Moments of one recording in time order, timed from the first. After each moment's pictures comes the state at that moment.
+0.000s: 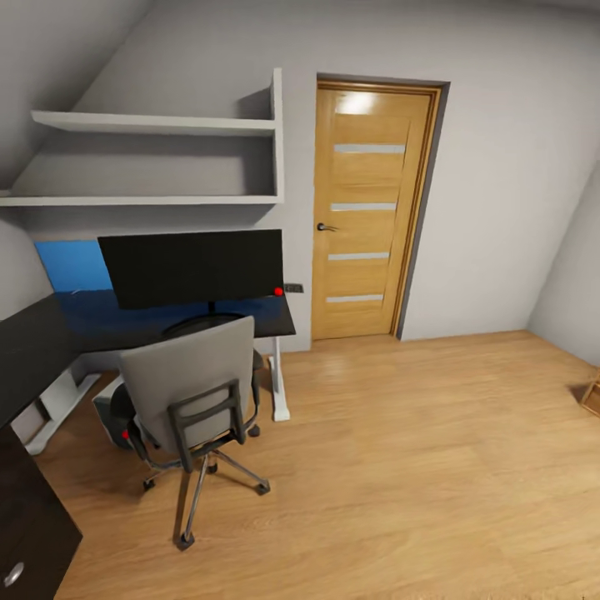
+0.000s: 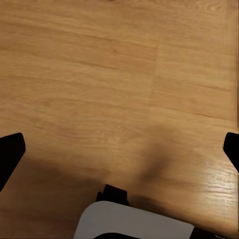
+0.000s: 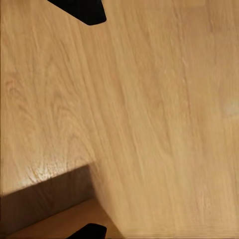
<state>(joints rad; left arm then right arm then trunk) 0.02 0.04 0.02 -0.32 0.33 -0.38 0.00 -0.01 0.03 -0.01 -0.35 0.01 -0.57 -0.12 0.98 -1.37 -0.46</state>
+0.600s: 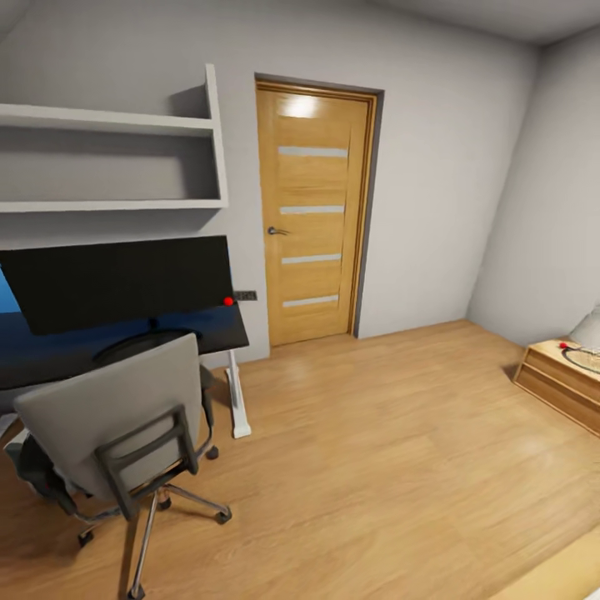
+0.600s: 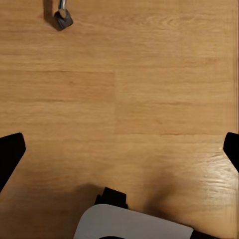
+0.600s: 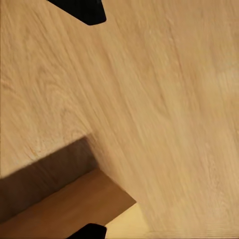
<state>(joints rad) 0.02 0.04 0.02 -0.32 0.33 -0.38 0.00 -0.01 0.03 -0.02 -0.35 0.00 -0.57 -0.13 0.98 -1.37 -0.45</state>
